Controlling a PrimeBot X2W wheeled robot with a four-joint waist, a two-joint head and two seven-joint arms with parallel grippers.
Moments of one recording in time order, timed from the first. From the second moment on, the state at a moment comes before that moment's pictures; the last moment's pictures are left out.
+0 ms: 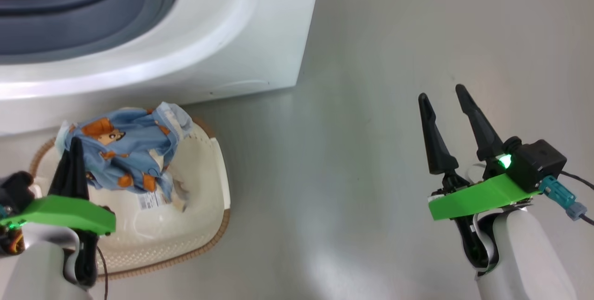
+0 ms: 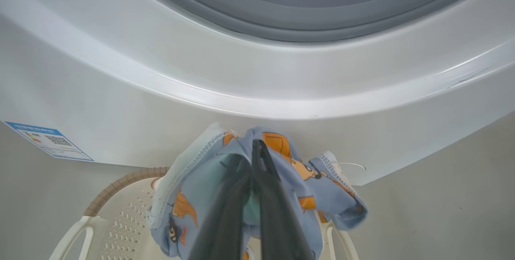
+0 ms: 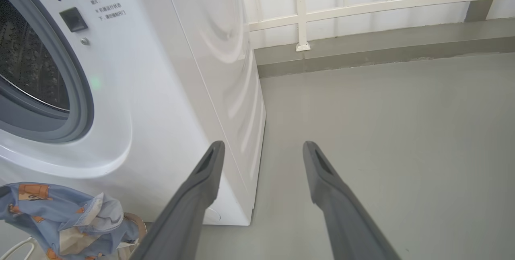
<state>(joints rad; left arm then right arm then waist) -0.48 0.22 -0.06 0.64 -0.52 -0.13 -0.25 -0.34 -0.05 0.05 0.13 0.23 0.13 -0.26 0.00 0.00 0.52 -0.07</state>
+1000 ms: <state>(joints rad) -0.22 0.12 0.12 0.26 -0.26 -0.13 -0.25 -0.26 -0.05 0.06 0.18 0.25 0.13 -0.26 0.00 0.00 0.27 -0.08</state>
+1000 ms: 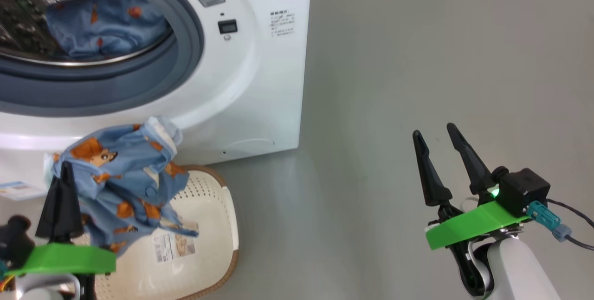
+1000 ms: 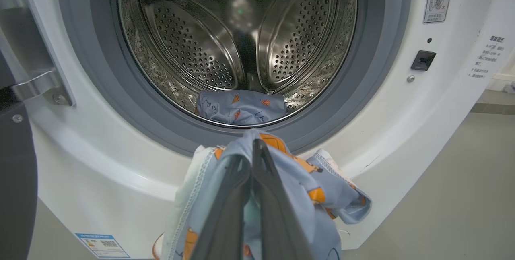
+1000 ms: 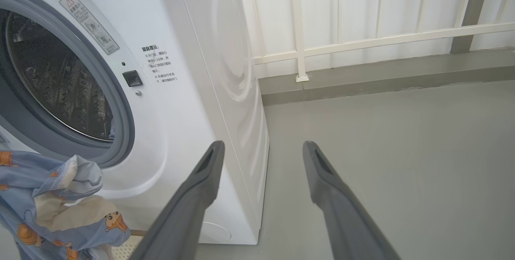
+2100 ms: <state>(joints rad) 0.02 0.04 0.21 0.04 -0.13 -0.13 -0.25 -0.19 -0.05 0.04 0.20 0.25 0.13 -0.26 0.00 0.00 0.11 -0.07</state>
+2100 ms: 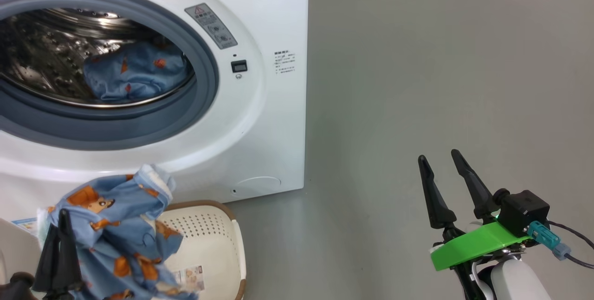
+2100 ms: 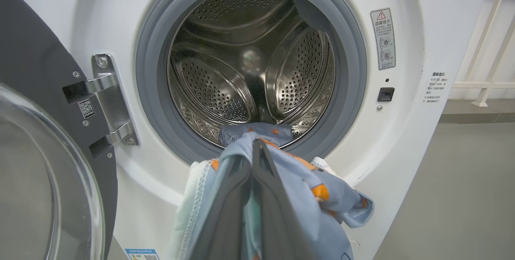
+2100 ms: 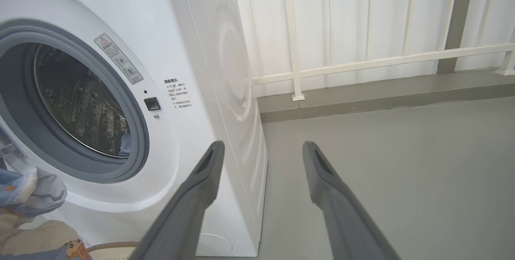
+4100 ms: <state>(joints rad) -0.26 0.05 0.19 0.07 -0.13 -0.11 -0.25 -0.22 -0.05 0.02 0.16 0.24 0.13 -0.26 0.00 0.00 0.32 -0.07</state>
